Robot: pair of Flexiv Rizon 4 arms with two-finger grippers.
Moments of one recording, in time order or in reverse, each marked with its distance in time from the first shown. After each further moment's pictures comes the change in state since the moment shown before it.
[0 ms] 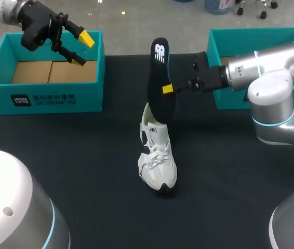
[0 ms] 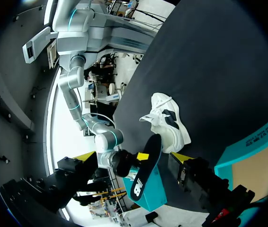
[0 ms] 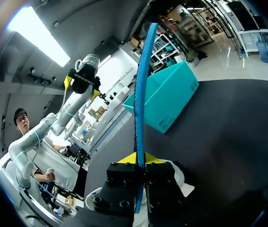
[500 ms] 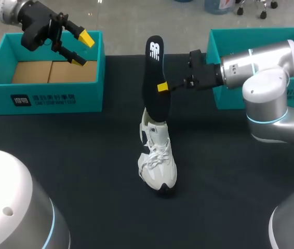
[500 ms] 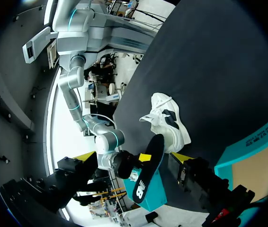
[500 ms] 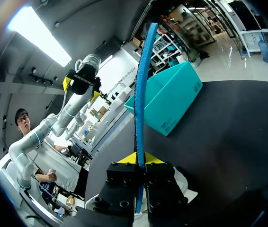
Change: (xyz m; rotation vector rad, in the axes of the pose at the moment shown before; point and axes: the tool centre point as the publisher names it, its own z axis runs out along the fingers) left arm 0.000 0.000 0.000 0.000 0.000 0.000; right arm 0.002 0.006 0.014 0.002 0.018 0.000
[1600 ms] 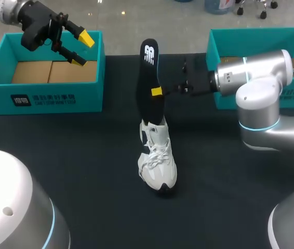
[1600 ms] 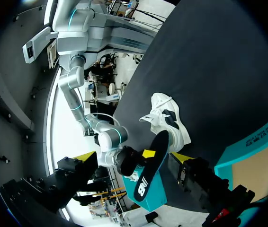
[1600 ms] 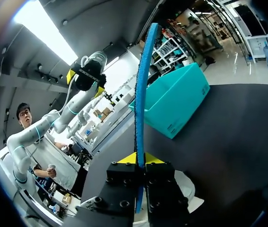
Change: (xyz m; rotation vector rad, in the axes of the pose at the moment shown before) left arm 0.000 0.000 0.000 0.000 0.000 0.000; right arm 0.007 -0.007 0.020 -0.039 0.038 -0.062
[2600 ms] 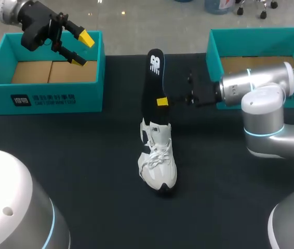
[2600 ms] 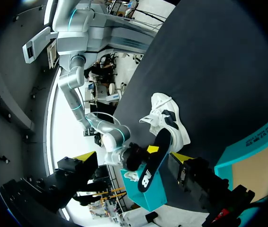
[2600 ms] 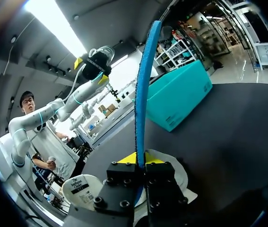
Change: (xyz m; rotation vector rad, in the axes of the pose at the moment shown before) left arm 0.000 0.000 0.000 0.000 0.000 0.000; right arm -0.019 -0.035 -0.008 0.007 0.045 -0.073
